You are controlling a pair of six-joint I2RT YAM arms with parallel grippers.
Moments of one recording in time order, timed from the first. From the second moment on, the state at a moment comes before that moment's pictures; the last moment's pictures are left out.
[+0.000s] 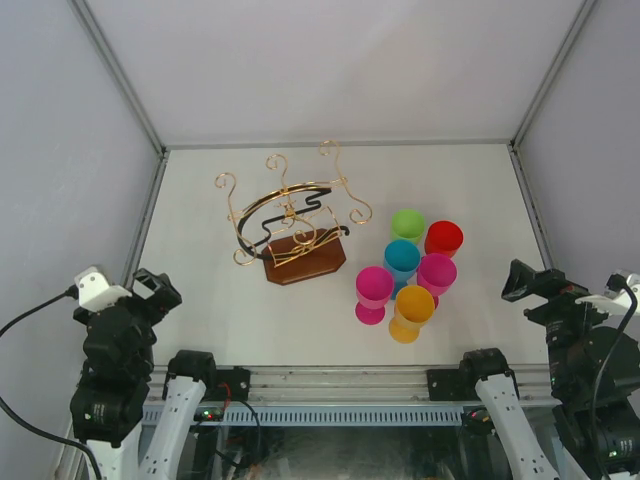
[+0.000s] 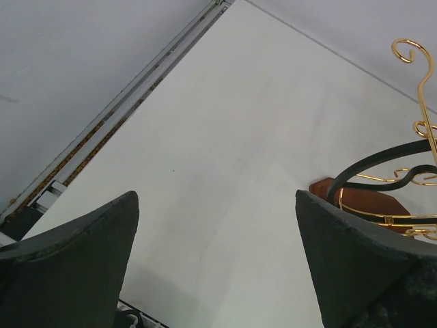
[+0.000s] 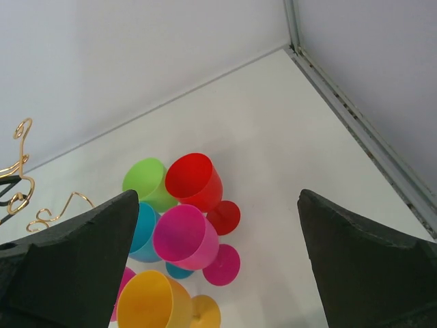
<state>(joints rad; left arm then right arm) -0.10 0.23 0.95 -1.01 -0.49 -0.41 0.13 0.27 1.18 -1.02 0.35 0.38</state>
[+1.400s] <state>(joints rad) -0.10 0.58 1.04 -0.78 -0.09 -0.42 0.14 0.55 1.15 -1.04 -0.09 0.23</state>
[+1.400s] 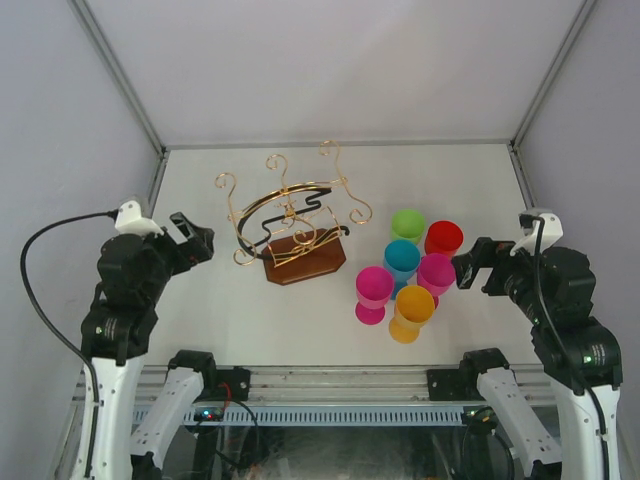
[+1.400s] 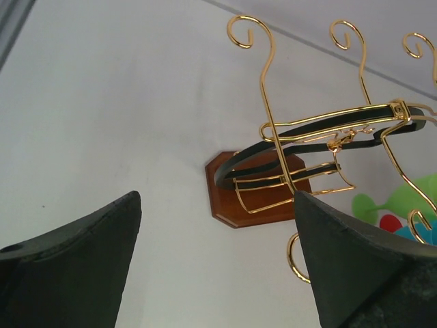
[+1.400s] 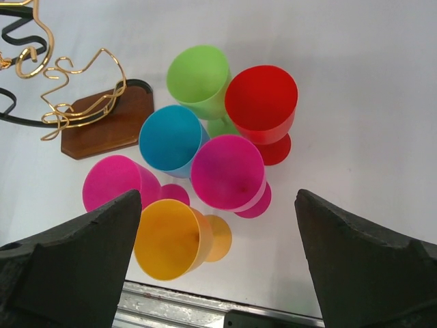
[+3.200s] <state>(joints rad) -0.36 1.27 1.37 -0.57 -0.03 -0.43 0.14 0.53 1.11 -1.04 -0.11 0.22</state>
